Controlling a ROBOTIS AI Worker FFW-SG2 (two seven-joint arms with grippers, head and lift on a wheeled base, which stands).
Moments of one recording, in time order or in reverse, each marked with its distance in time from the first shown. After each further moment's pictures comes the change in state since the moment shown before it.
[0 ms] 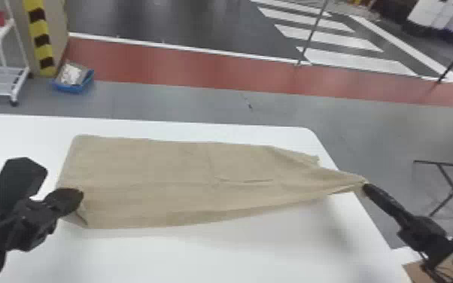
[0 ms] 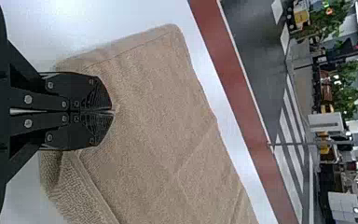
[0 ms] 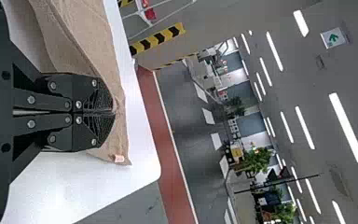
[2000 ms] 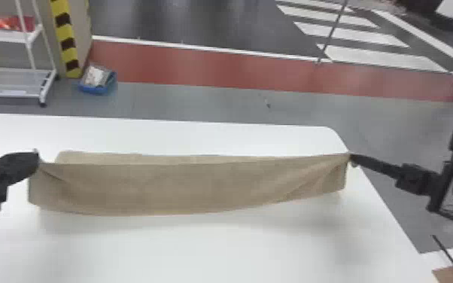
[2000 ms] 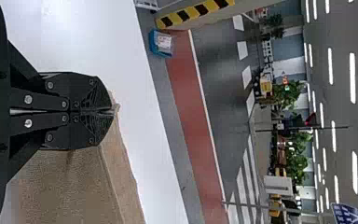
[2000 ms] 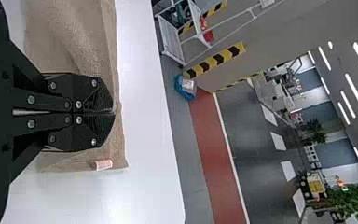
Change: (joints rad) left arm 0.109 0.042 0.287 -0.195 0.194 0.018 0.091; right arm -0.391 -0.151 0.217 0.085 0.358 0.458 0.126
